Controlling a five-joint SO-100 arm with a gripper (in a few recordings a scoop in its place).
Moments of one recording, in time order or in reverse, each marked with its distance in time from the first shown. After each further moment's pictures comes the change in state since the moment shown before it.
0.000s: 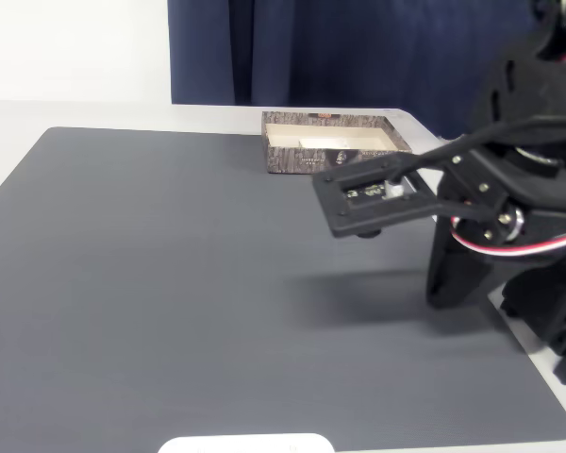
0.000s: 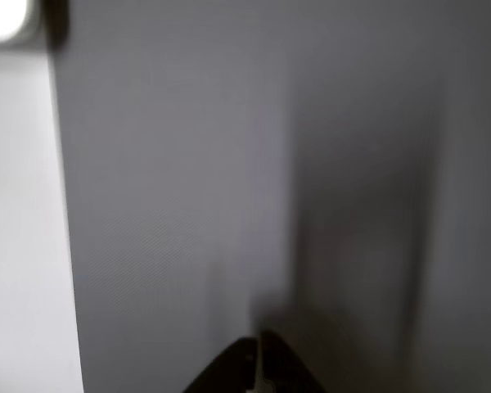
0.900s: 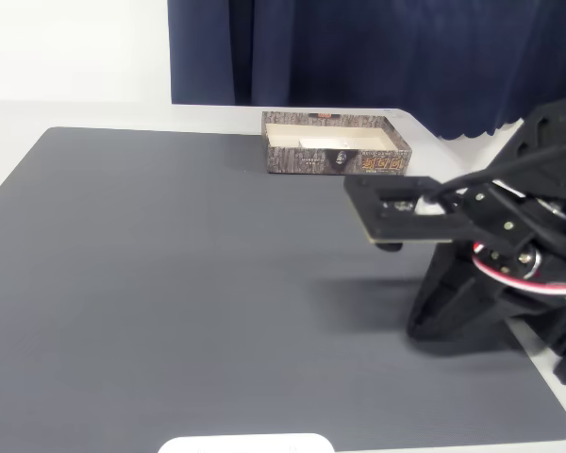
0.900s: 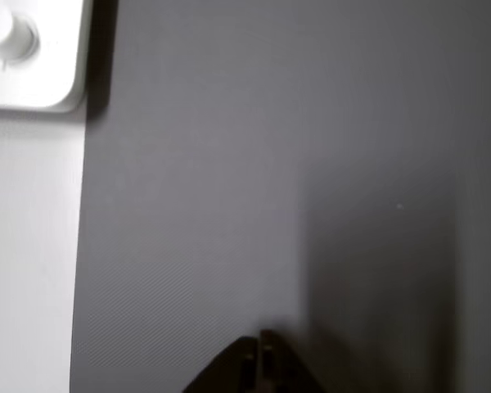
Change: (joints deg) arm -1.6 26.3 19.7 -0.9 2.3
